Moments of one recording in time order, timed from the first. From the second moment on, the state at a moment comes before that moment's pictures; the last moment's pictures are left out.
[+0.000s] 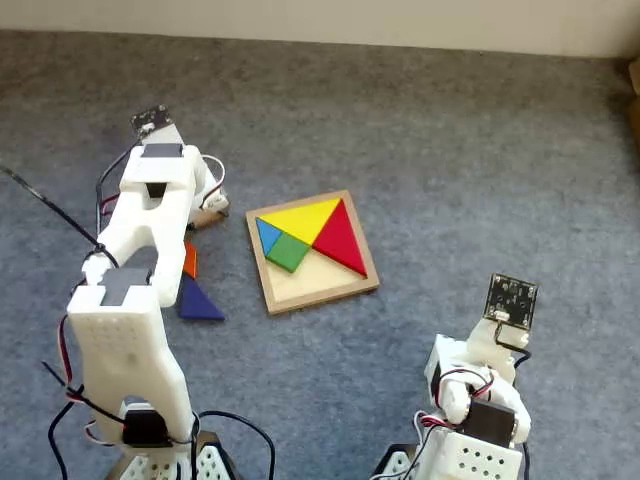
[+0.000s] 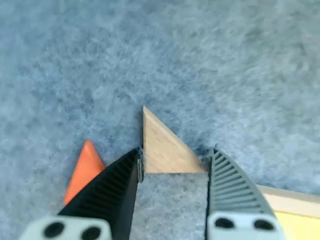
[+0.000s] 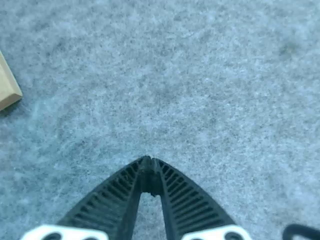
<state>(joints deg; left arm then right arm) -8.0 31.3 -3.4 61.1 31.7 10.9 -104.5 96.0 71.2 2.2</state>
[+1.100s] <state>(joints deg) 4.5 22.3 -2.0 66.9 1.5 10.9 -104.5 96.0 71.2 2.2</state>
